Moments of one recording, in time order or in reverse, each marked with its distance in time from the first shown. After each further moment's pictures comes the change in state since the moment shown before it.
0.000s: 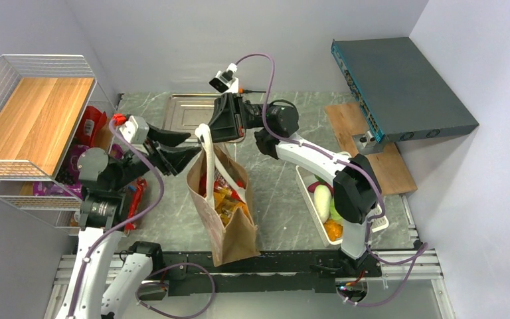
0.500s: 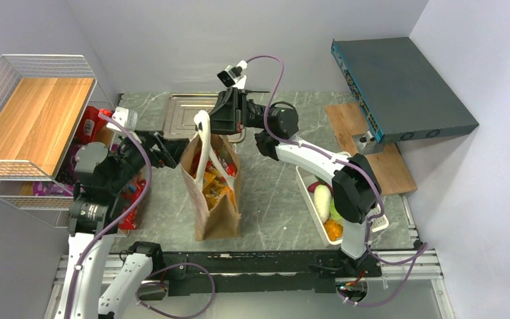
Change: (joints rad) left arm 0.000 -0.003 0.169 -0.460 -0.409 0.011; right arm -0.003 0.000 -0.058 0.016 0.199 -0.106
